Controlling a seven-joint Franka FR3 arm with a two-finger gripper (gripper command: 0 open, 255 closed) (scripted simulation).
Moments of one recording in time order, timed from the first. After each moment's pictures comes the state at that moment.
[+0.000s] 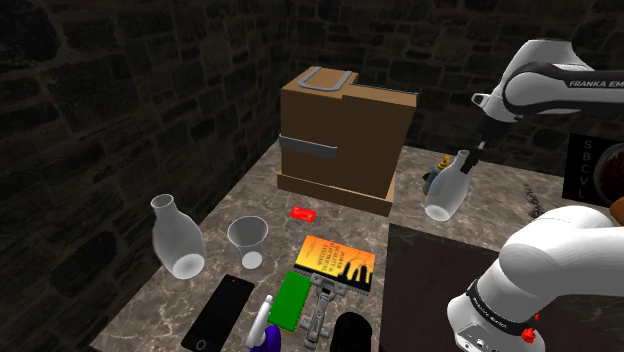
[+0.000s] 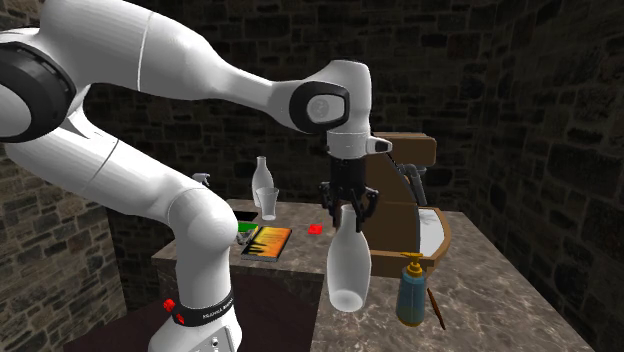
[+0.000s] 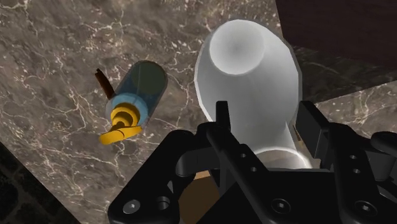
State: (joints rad) arm -0.17 -0.87 -0.51 -2.69 -0.35 1.92 -0.65
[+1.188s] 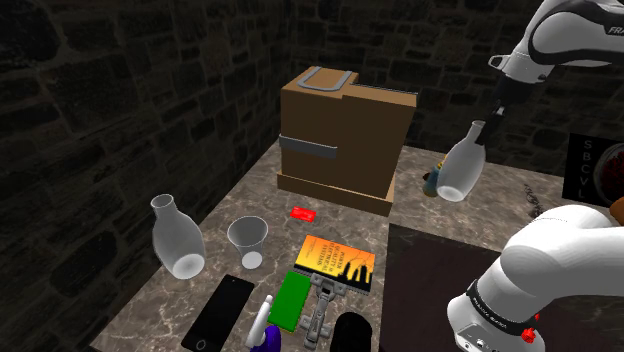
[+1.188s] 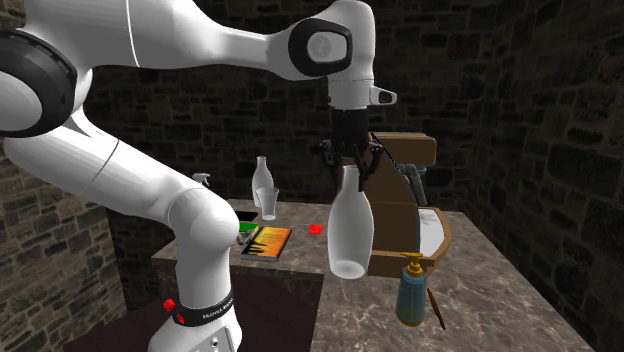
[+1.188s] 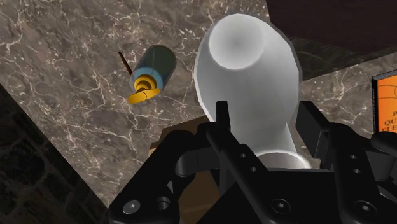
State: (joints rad) arm -0.13 -0.87 -0.43 -2.46 -0.28 1.69 -0.65
